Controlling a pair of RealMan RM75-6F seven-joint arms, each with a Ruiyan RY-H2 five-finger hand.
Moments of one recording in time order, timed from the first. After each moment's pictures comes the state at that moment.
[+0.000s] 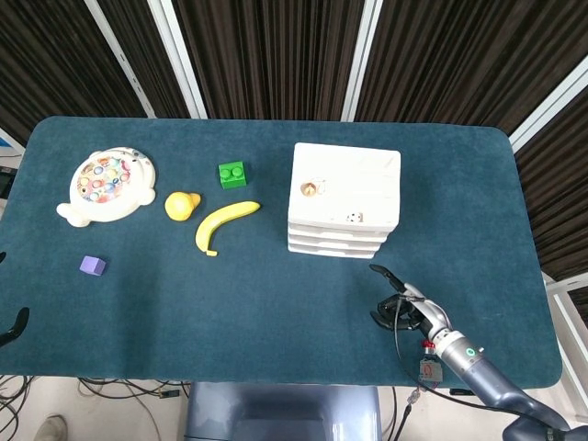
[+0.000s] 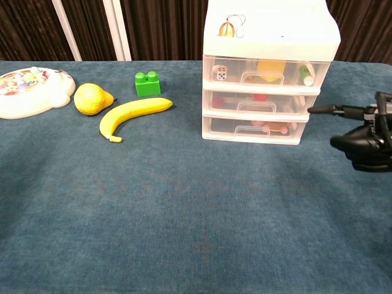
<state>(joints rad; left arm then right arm) 0.00 -0.97 -0.07 -1.86 1.41 1.56 0.04 0.50 -1.20 0.05 -1.71 -1.49 0.87 1.14</state>
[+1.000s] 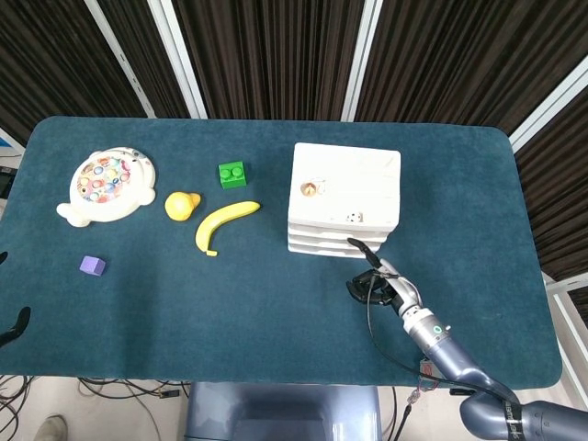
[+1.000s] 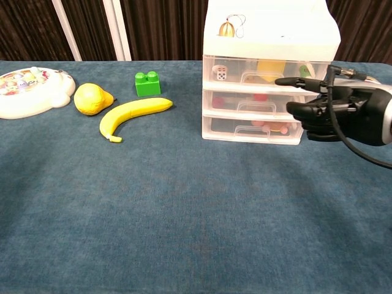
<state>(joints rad) -0.01 -0.97 -0.08 -1.87 1.39 1.55 0.06 0.56 -1.35 0.18 -1.69 -1.29 0.84 0.98</state>
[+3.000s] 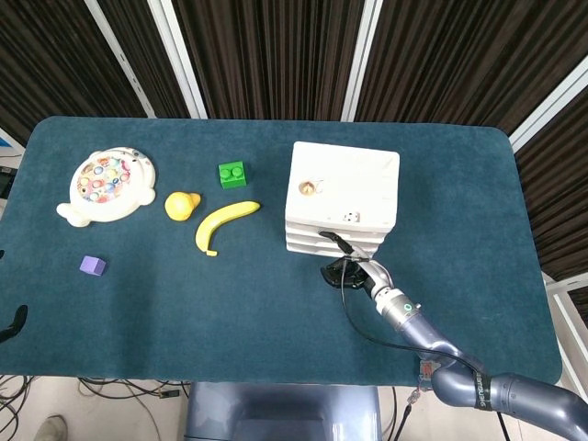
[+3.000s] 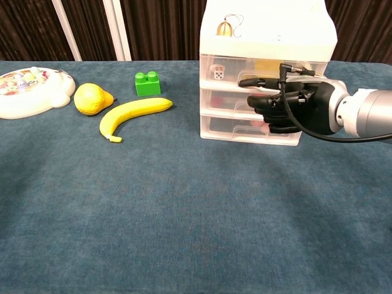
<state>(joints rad) -0.02 -0.98 -0.09 -1.86 1.37 1.54 0.06 0.66 -1.46 0.31 -1.58 -1.22 0.66 0.97</state>
